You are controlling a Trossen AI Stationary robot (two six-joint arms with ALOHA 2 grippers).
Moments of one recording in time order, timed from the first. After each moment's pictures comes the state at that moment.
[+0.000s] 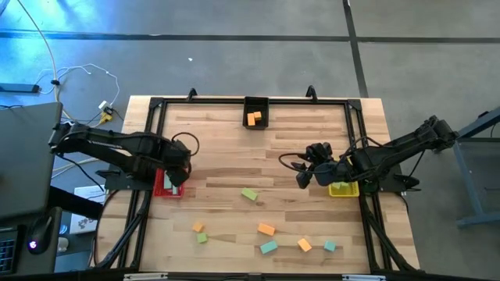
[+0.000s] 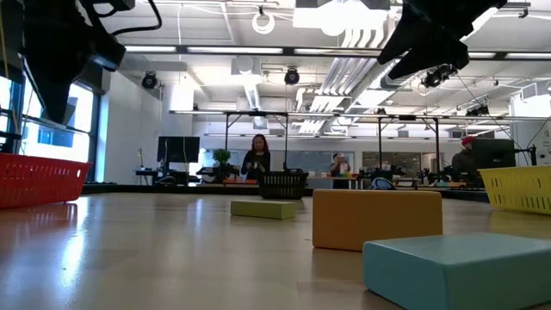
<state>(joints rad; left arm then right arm) 0.03 1.05 0.83 -1.31 -0.12 -0.84 0.35 1.13 0.85 -0.54 0.68 0.85</state>
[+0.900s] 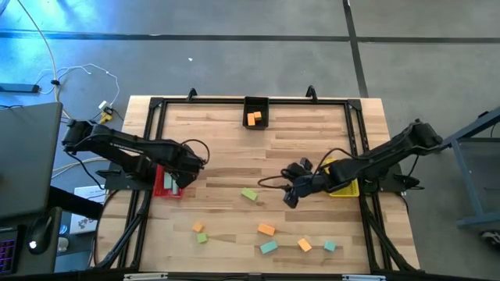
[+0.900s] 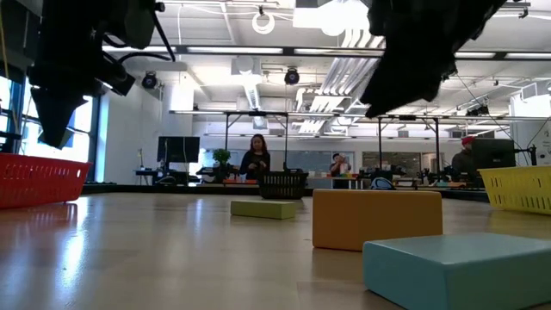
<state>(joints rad) 0.01 1.28 0.83 -1.32 -0.17 -0.86 0.35 1.40 0.85 -0.31 0.41 0.68</state>
